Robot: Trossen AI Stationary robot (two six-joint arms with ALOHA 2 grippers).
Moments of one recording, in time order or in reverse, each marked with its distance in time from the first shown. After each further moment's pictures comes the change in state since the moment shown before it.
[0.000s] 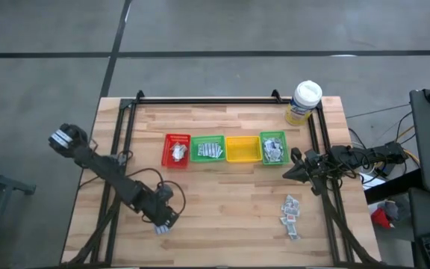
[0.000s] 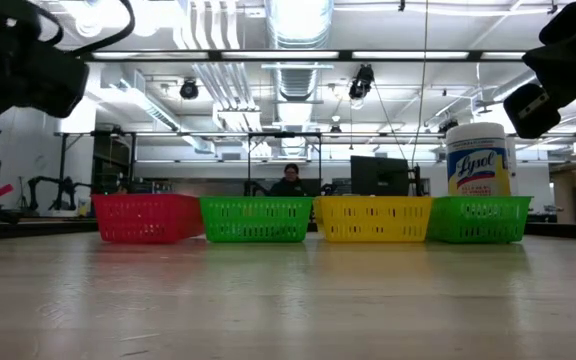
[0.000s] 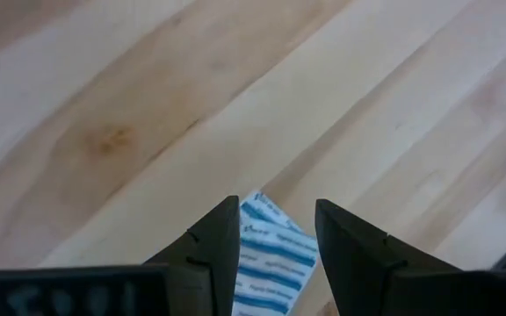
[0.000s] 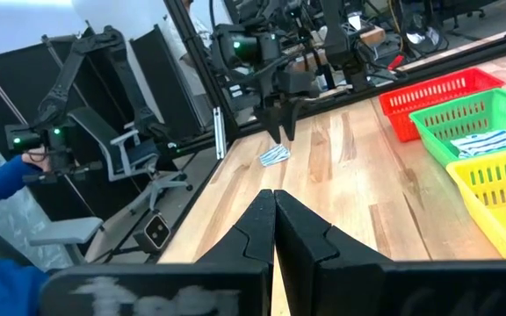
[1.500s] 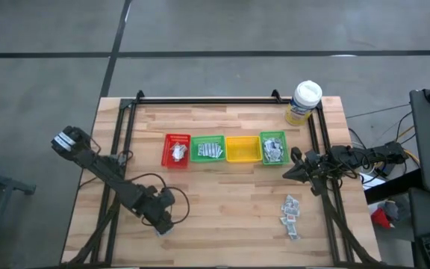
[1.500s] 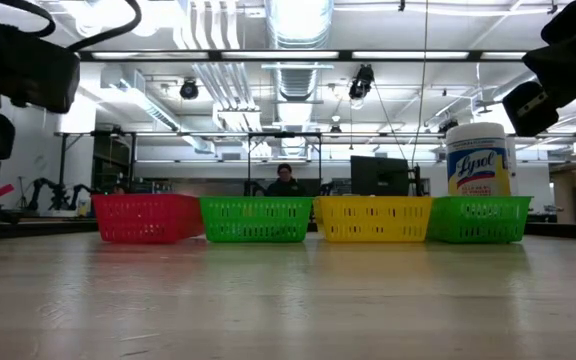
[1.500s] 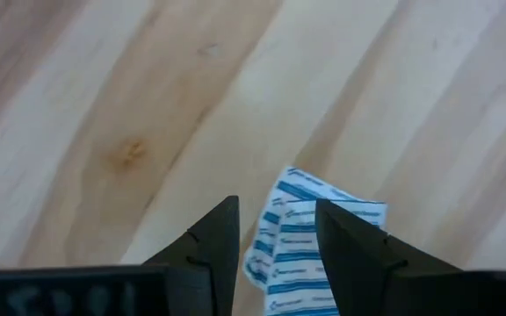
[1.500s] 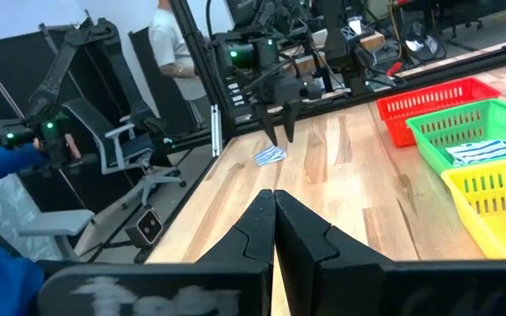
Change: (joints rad) left arm -0.031 0.056 0.034 -0.080 0.017 0.289; right arm 0.000 0.004 0.000 0.000 -0.001 -0.048
